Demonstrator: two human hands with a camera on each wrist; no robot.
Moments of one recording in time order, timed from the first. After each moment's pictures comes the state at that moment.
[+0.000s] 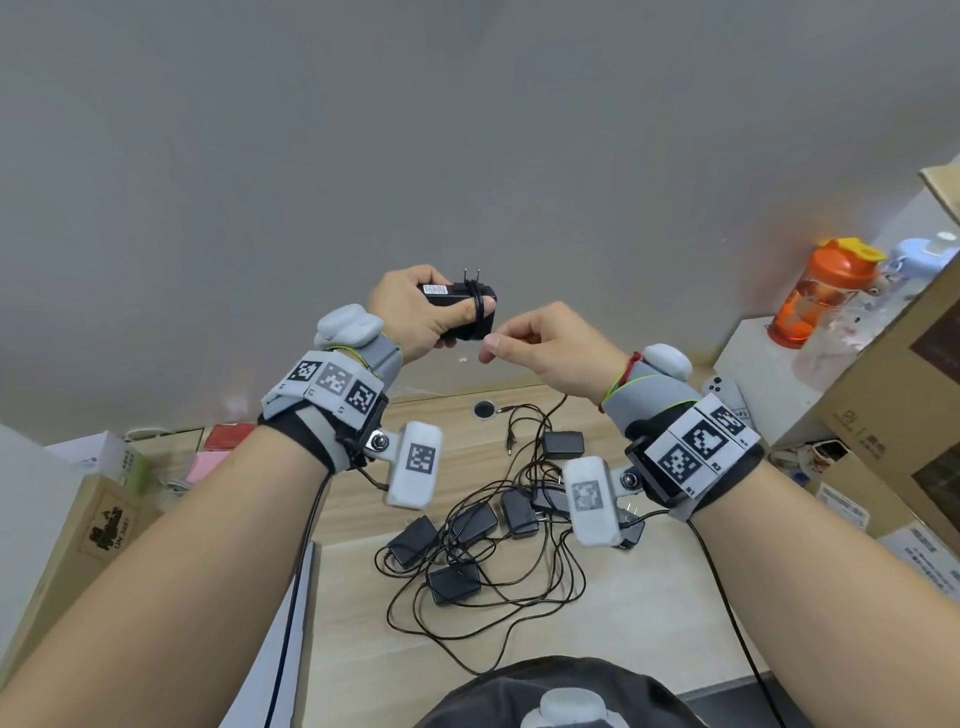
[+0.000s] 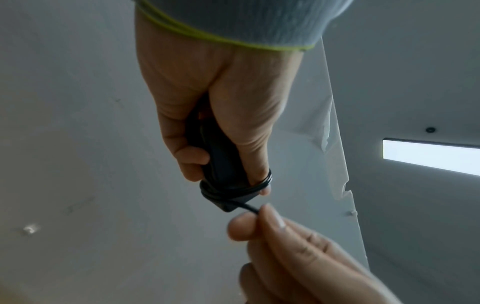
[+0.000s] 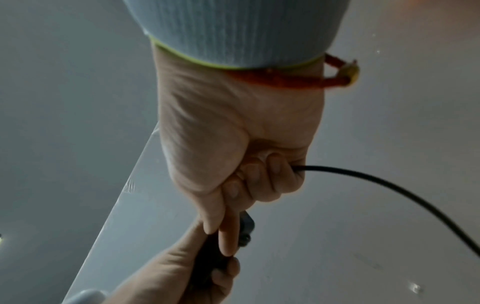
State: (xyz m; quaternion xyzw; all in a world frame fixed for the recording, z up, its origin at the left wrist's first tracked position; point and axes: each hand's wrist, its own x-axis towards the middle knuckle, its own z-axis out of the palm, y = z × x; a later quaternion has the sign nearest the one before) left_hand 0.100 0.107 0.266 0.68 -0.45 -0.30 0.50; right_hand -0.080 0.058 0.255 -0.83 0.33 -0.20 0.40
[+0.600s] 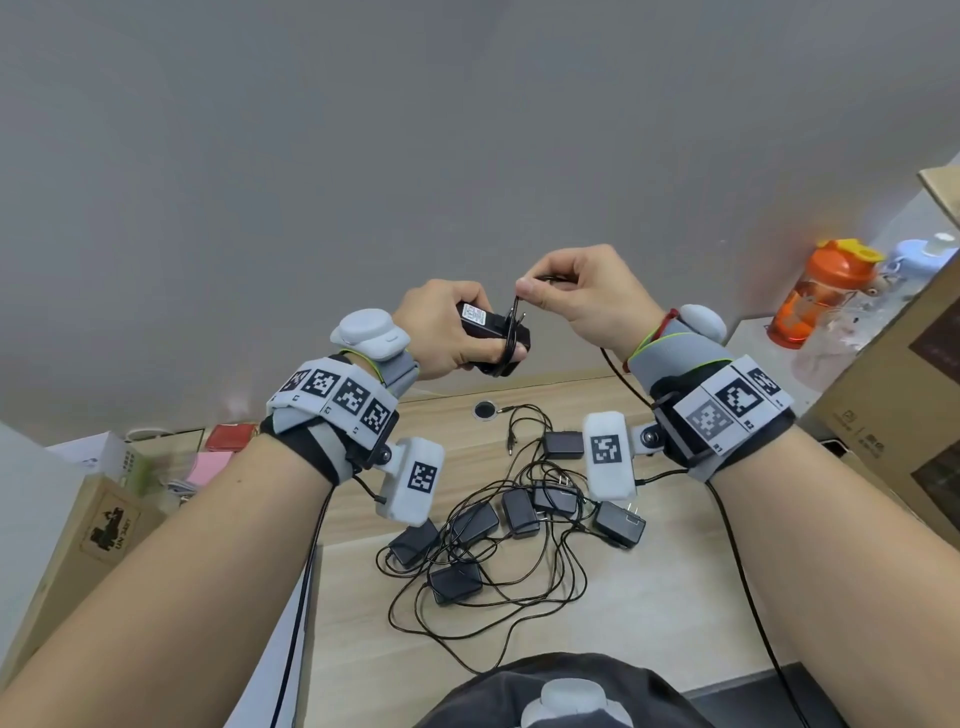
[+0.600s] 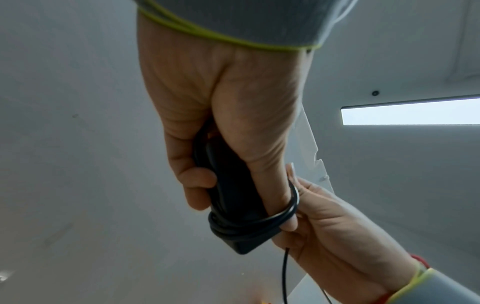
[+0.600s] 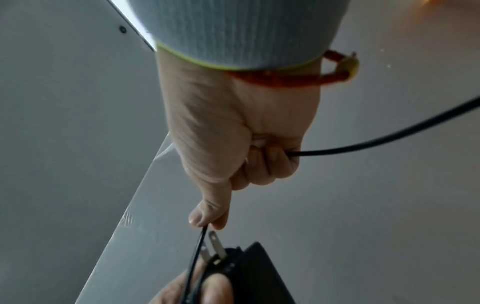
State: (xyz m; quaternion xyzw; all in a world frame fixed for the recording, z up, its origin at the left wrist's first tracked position) left_hand 0.086 0.121 0.275 0.68 -0.60 -0.27 0.33; right_hand -0.087 0.023 0.274 -0.79 0.31 -0.33 0.40
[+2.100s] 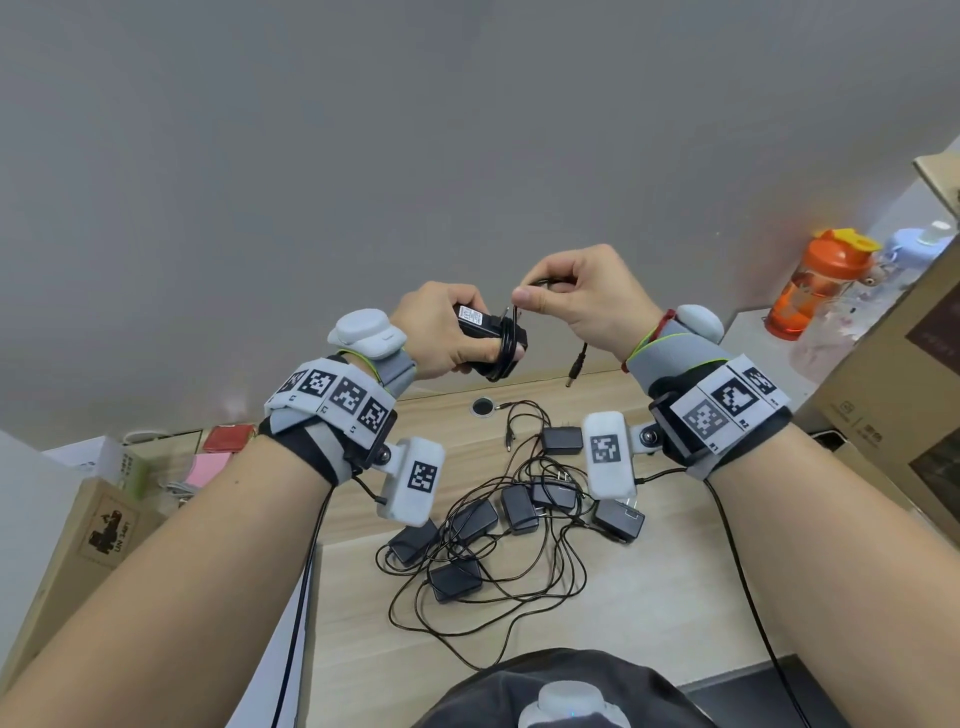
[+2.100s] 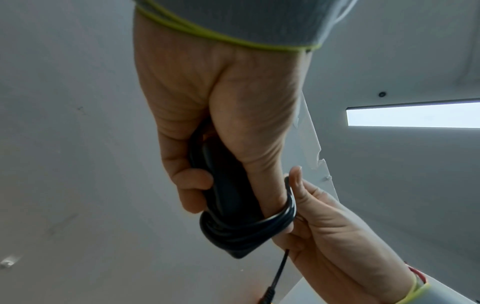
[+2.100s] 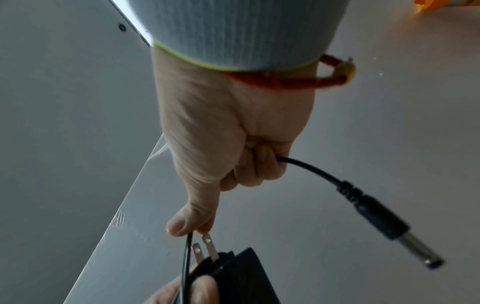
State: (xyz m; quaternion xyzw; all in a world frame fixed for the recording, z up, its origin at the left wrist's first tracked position) left_hand 0.085 0.115 0.267 0.67 -0.59 -0.30 0.34; right_hand -0.094 0.029 0.272 -0.78 0.31 -0.33 0.43
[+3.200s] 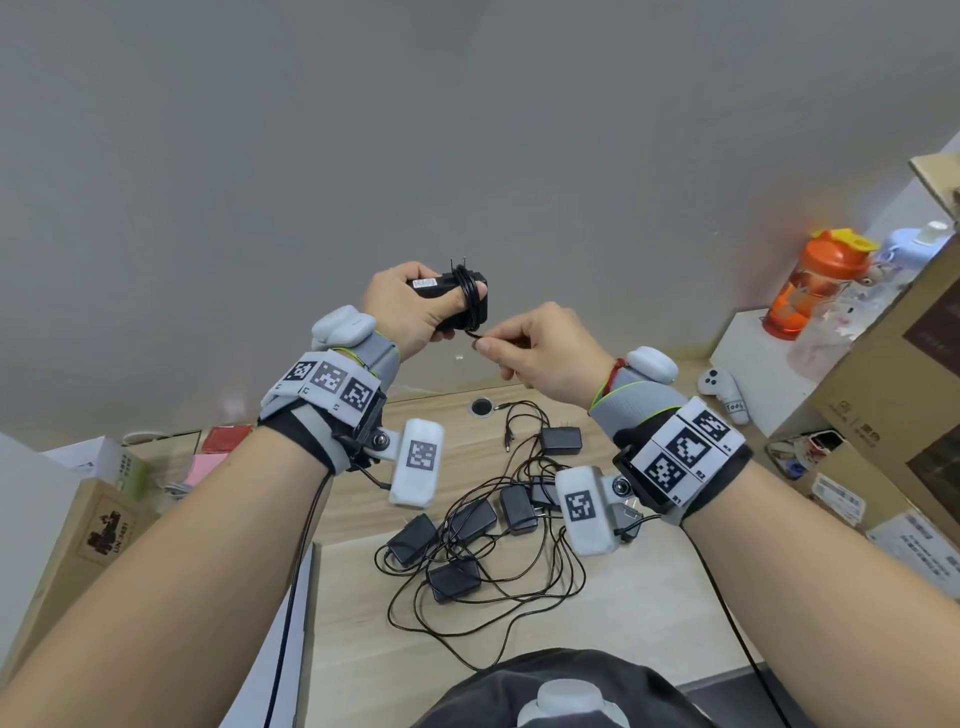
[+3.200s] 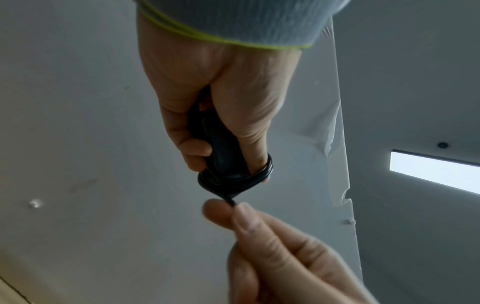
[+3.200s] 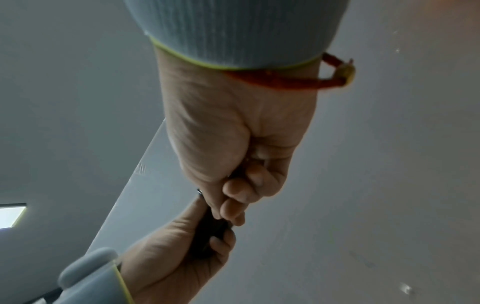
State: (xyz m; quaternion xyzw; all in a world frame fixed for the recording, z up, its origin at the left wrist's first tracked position) left_hand 0.096 0.105 0.263 0.65 -0.42 -0.31 0.56; right_hand -0.076 0.063 0.242 -0.83 0.35 -0.24 0.36
